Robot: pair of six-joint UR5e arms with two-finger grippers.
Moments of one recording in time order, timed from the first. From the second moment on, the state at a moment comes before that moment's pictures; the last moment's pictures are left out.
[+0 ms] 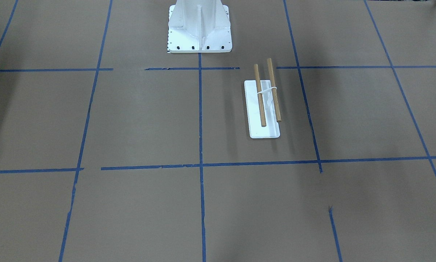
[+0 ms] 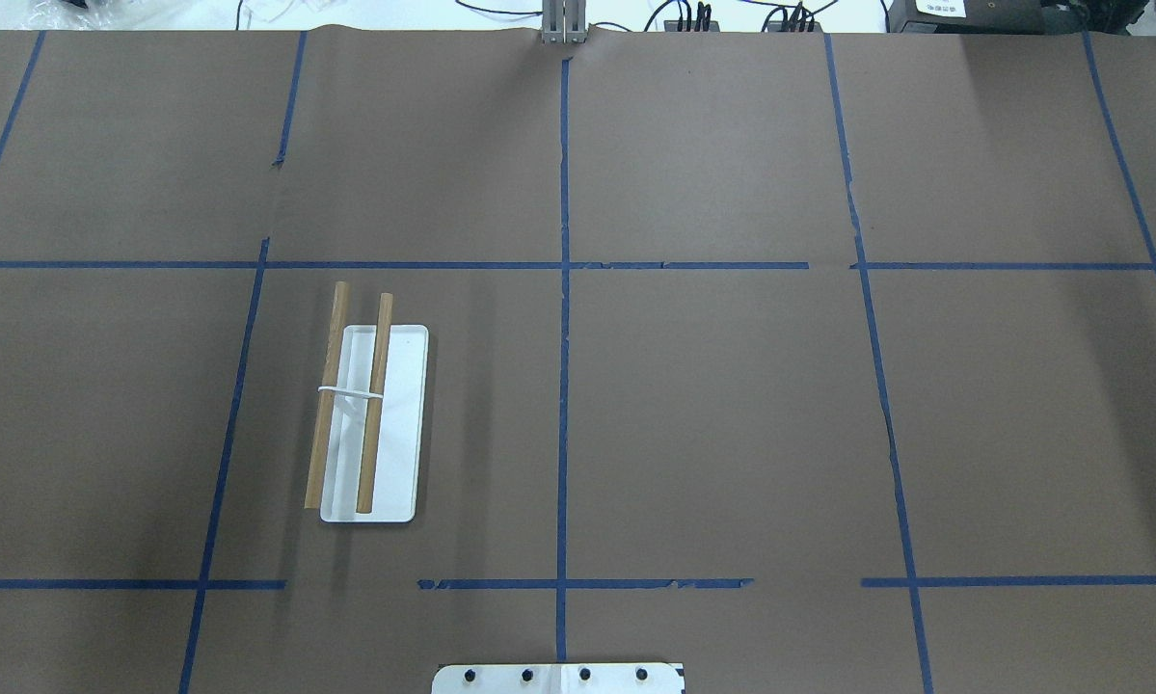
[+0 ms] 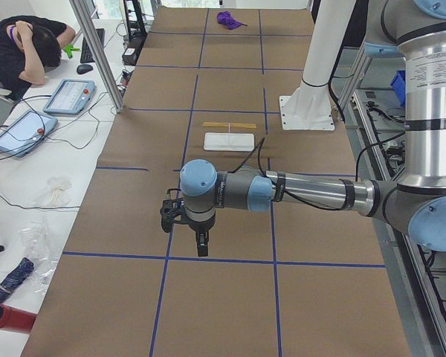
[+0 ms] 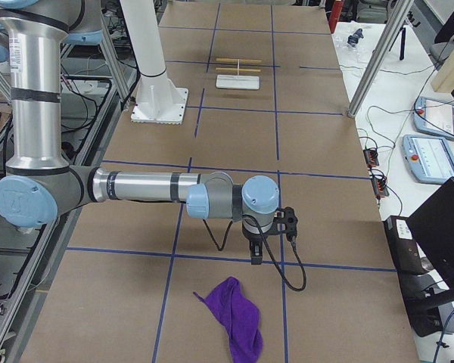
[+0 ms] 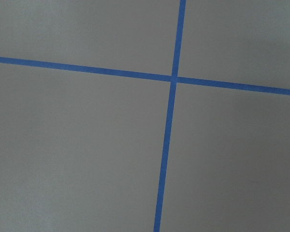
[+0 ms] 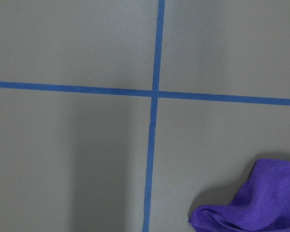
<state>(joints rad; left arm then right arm) -1.55 -1.46 -1.78 -1.56 -2.34 -0.19 1.59 -1.62 1.64 -1.55 2.38 -0.03</state>
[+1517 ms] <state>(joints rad) -1.55 -1.48 -1.81 -1.56 -2.36 -0.19 1.57 -1.58 1.07 -1.02 2.29 -0.03</state>
